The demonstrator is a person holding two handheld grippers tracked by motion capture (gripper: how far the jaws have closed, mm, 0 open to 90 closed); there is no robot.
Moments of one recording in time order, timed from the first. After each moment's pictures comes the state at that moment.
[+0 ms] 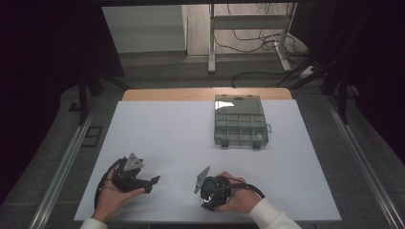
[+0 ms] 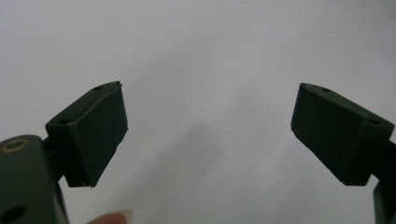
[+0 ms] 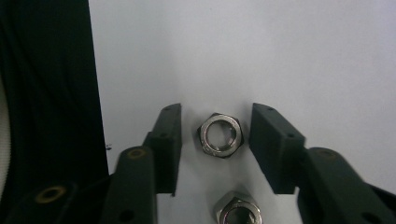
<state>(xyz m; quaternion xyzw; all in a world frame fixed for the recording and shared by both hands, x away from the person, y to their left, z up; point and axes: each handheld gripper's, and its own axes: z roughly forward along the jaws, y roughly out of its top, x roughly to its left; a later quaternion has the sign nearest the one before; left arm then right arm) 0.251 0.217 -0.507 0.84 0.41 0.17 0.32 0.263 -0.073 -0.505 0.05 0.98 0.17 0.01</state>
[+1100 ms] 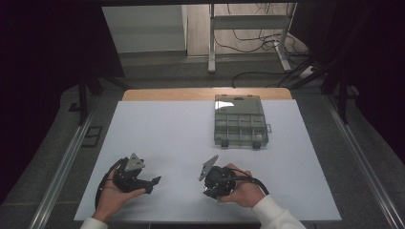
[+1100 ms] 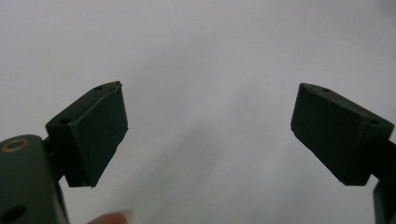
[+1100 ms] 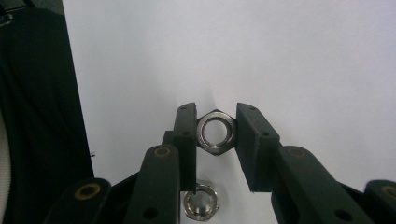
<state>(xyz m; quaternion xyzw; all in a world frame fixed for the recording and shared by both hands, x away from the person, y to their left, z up) 0.251 0.215 -0.507 0.84 0.40 0.16 0.32 0.279 -0.085 -0.482 0.10 0.97 0.20 0.02</state>
